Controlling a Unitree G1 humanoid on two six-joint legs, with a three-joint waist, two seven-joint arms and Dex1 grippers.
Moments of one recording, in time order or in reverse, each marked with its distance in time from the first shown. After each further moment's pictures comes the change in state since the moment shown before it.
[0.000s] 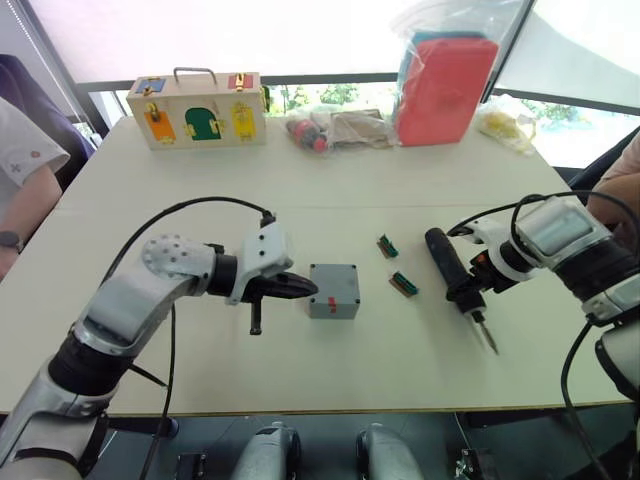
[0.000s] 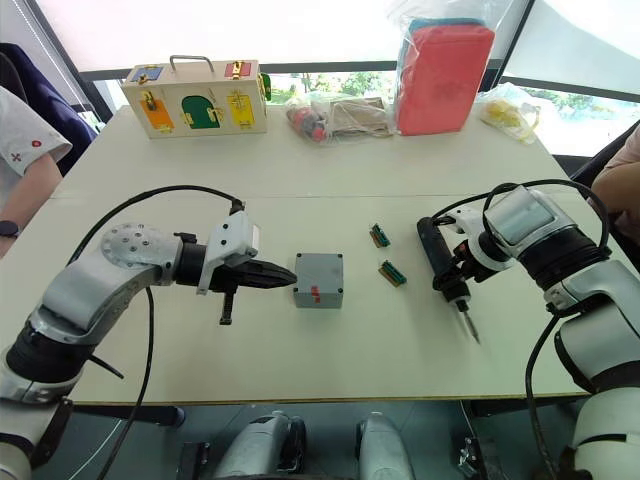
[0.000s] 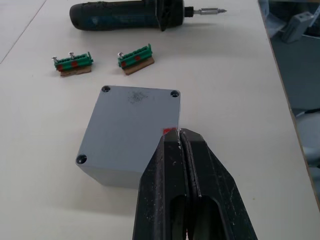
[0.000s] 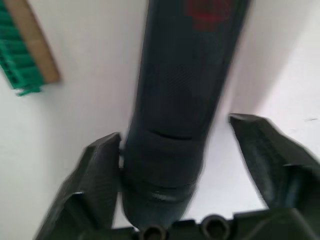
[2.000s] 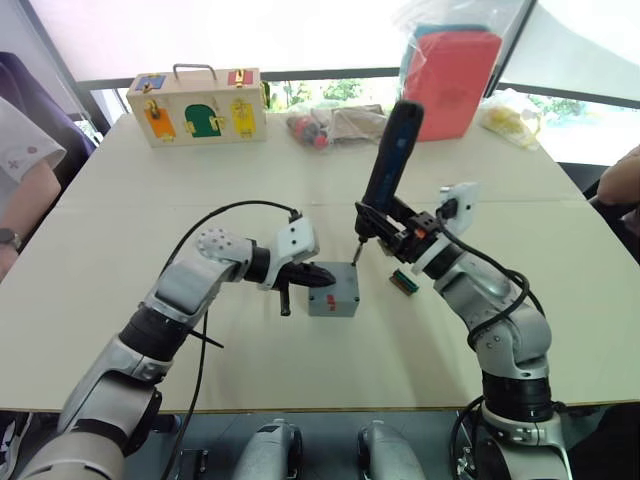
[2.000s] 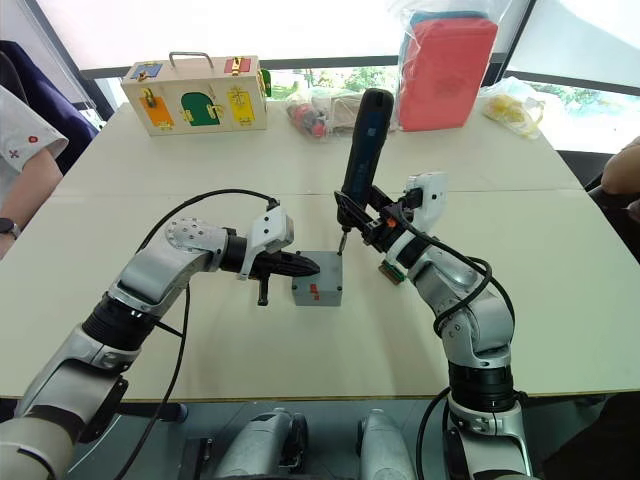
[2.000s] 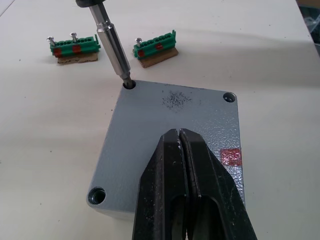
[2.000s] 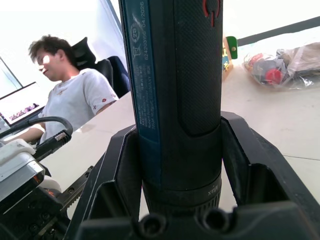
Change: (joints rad) left arm -0.155 -0.218 -0.128 0.389 0.177 -0.132 -0.052; right arm 0.665 0.695 -0.833 -0.765 0.263 -0.758 -0.624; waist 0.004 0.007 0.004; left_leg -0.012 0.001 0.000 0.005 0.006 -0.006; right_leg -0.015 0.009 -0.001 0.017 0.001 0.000
